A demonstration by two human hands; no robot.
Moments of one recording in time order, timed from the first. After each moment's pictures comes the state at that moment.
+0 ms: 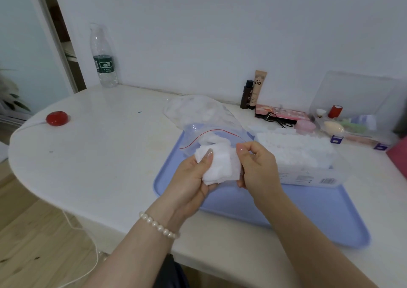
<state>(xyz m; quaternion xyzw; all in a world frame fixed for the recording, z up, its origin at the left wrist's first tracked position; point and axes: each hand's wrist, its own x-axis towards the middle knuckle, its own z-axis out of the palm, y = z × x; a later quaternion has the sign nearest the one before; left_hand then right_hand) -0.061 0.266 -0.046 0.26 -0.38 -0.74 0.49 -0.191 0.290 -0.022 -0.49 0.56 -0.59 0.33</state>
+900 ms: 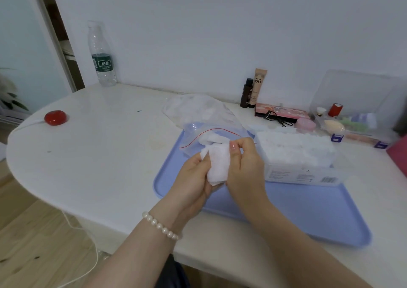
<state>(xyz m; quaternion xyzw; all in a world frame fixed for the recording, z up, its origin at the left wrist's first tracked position) -0.067 0.270 -0.042 0.31 -0.43 -0.71 0.47 -0.164 0.289 -0.027 -0.54 0.62 -0.54 0.17</state>
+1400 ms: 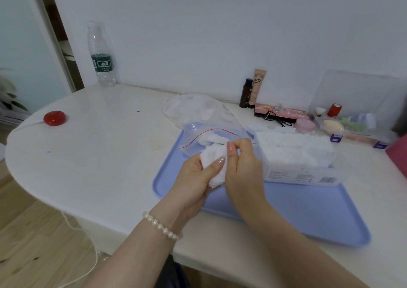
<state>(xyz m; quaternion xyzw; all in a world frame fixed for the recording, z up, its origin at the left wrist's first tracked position) -0.067 0.270 -0.046 0.30 -0.43 -0.71 0.48 -0.164 0.289 -0.029 -0.57 0.63 -0.50 0.13</state>
